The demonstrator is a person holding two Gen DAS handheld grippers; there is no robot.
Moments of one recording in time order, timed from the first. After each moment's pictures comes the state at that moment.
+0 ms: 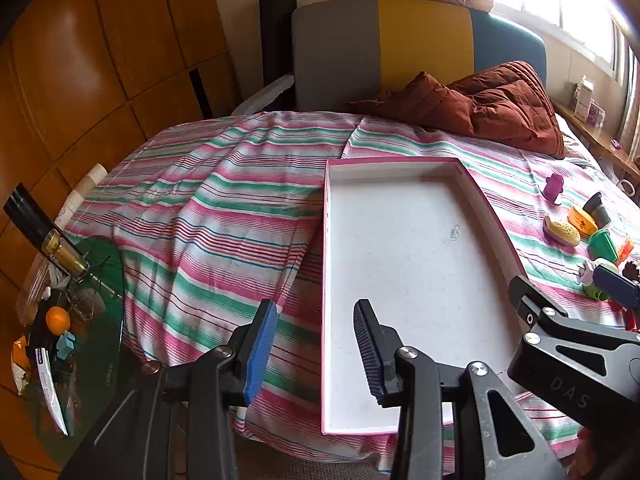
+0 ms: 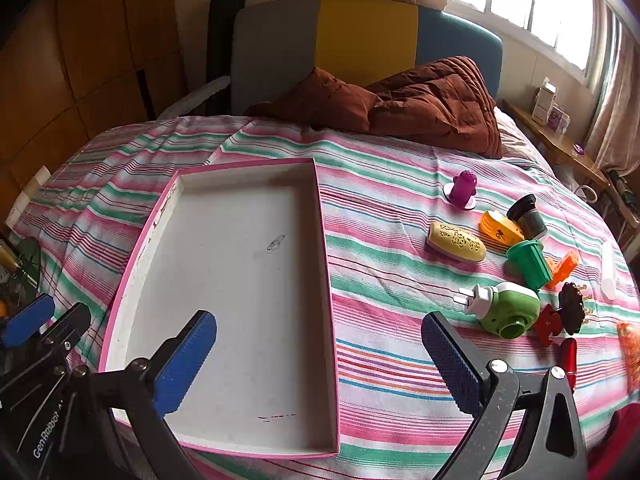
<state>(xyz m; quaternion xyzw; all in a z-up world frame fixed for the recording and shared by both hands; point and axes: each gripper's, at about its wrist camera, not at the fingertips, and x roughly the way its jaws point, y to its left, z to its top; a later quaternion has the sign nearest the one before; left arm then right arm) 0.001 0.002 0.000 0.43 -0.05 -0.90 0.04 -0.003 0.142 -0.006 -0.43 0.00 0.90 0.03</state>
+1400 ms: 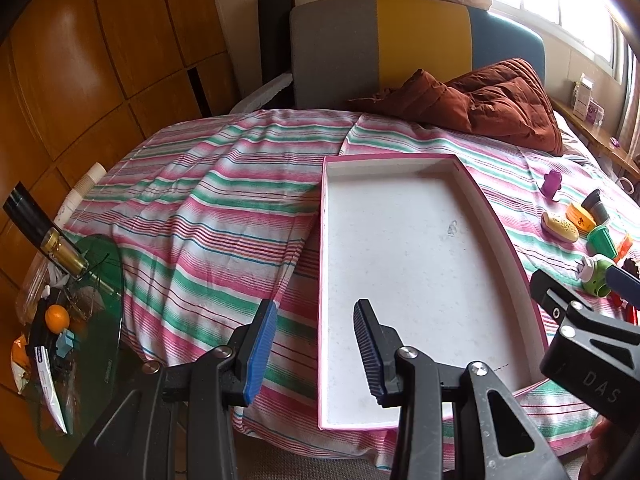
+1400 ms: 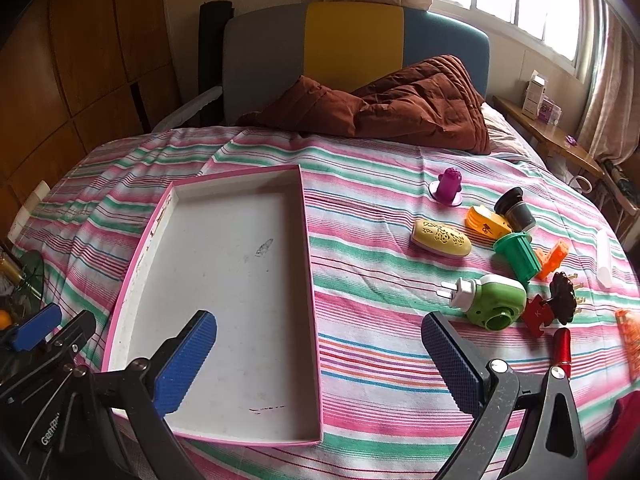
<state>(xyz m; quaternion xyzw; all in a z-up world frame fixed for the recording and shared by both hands) 0.005 0.005 -0.002 0.43 -0.05 -0.90 0.03 0.010 0.158 0.001 -0.41 0.02 0.91 0.04</state>
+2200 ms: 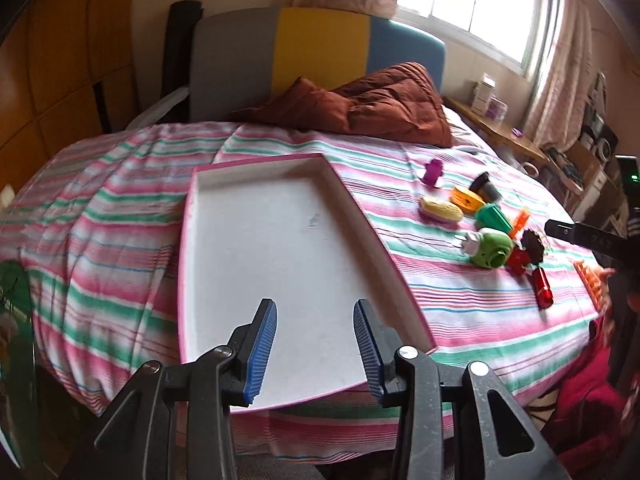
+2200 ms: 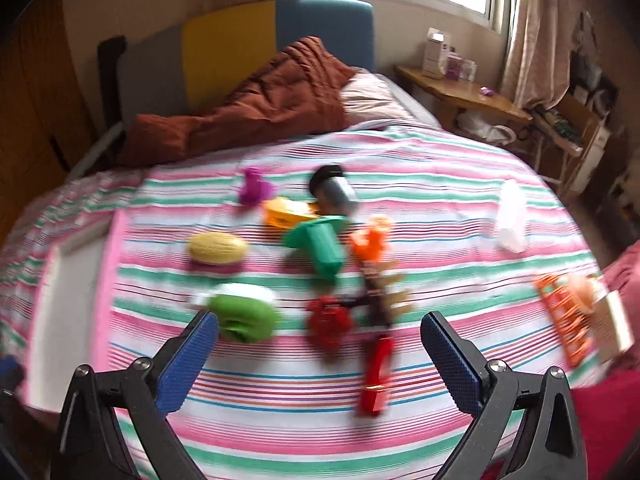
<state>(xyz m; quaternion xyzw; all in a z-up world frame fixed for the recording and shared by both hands) 0.030 0.054 0.002 0.42 -0.02 -0.89 -0.17 0.049 0.385 0.020 -0.42 0.06 0.89 0.16</state>
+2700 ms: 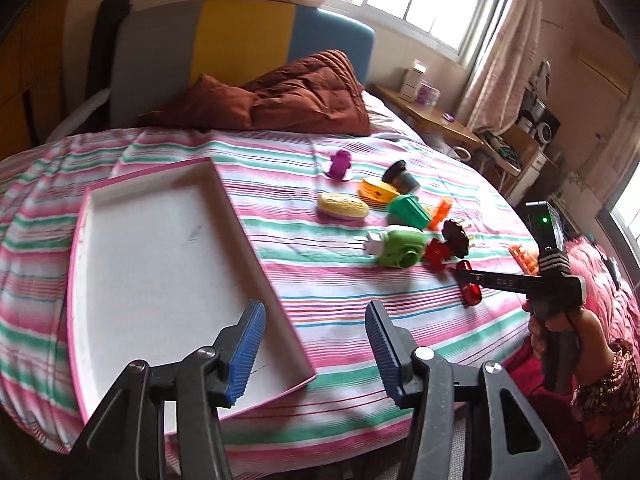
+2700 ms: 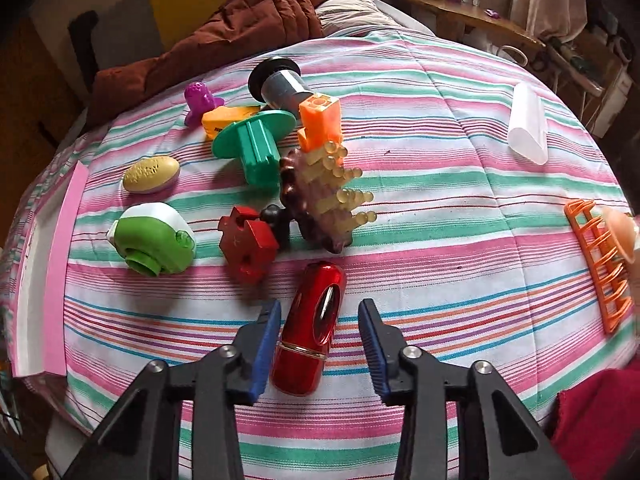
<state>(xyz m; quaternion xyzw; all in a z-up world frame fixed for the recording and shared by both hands) 0.026 0.122 0.008 0.43 0.00 -0.86 -0.29 0.058 0.451 -0.057 -0.52 0.14 0.84 0.12</state>
